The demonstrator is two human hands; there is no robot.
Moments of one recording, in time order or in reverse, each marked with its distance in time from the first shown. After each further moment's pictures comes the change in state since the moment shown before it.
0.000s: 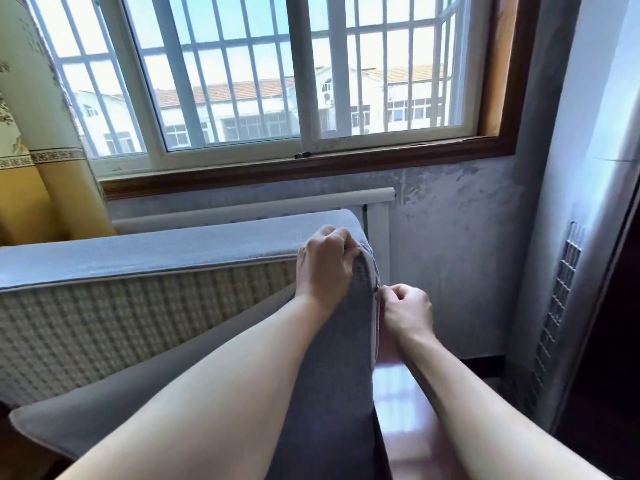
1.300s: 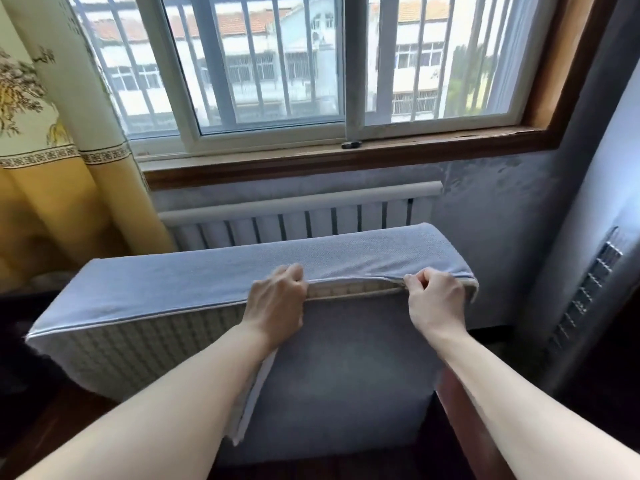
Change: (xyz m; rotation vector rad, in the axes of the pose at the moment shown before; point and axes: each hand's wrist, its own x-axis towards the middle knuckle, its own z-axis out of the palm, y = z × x) left_hand 0.019 -0.180 -0.162 0.442 -0.458 0.204; right_hand -0.050 -0.139 0.084 -0.333 0.124 -0.132
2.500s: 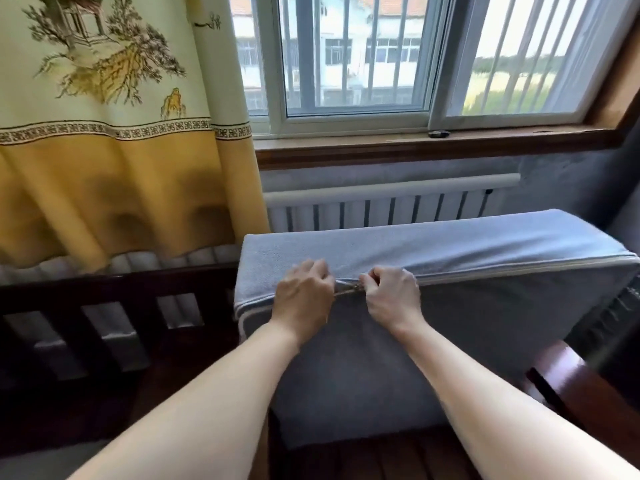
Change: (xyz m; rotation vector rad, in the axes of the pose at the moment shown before) left_hand -0.119 -0.258 -0.001 0.001 0.188 0.094; right_hand -0.161 -0.232 0.216 -0.235 -0.224 -0.114
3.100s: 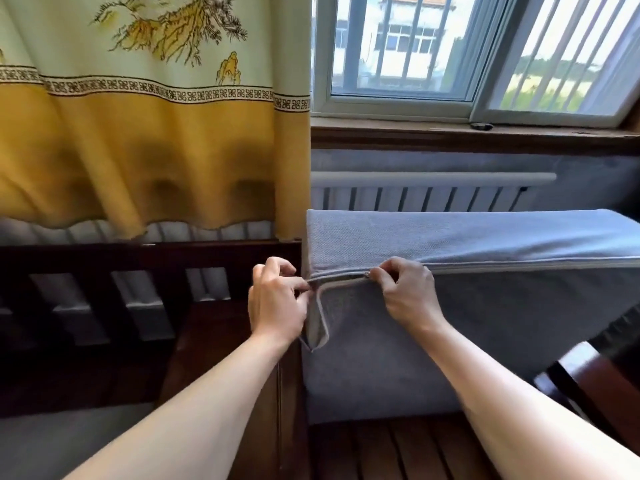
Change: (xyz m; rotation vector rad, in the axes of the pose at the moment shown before) left_hand -0.095 -0.101 0.017 -0.572 0.086 -0.584; right_hand -0.035 -0.066 0.059 0.121 0.028 -0.026
